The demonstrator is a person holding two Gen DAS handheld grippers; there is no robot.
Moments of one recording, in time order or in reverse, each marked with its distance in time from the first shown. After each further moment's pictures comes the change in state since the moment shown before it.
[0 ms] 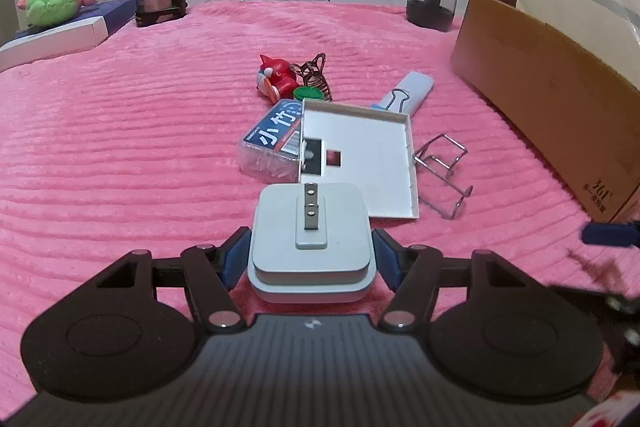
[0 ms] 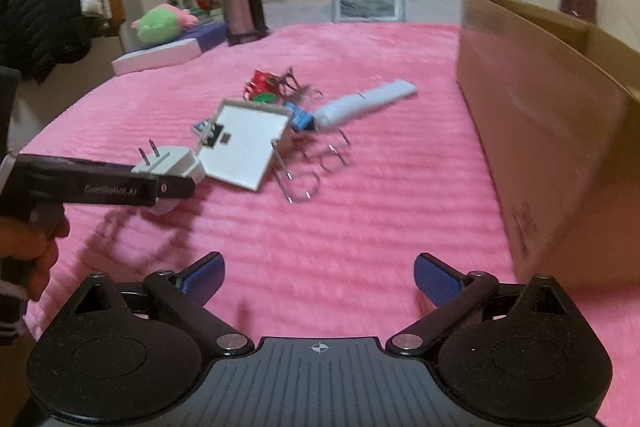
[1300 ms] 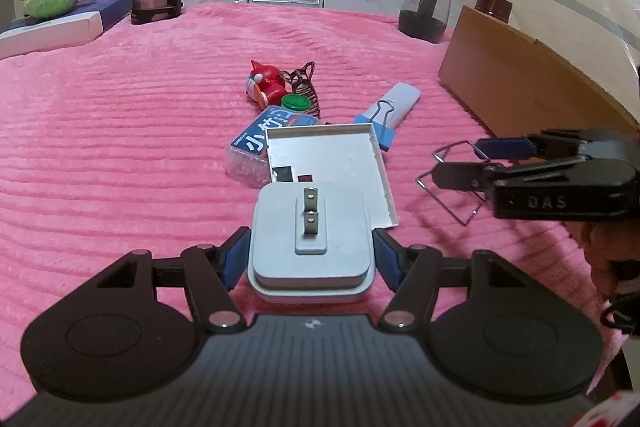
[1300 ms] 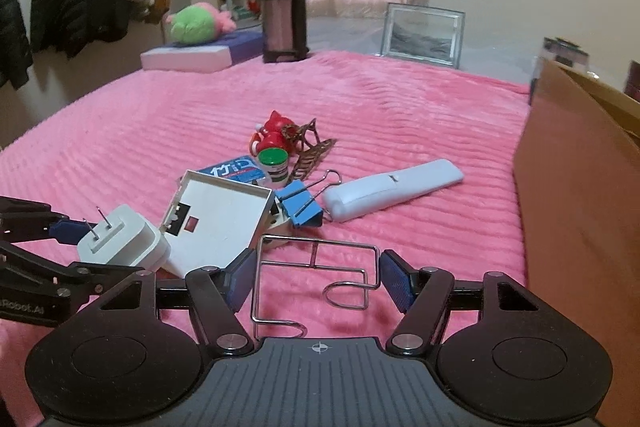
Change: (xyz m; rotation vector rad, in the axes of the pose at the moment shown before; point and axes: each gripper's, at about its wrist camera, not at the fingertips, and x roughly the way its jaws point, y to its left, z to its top) left arm -0.011 -0.006 0.001 -0.038 -0.008 -0.039; right arm 0.064 -0.014 0.065 -0.165 -0.050 0.072
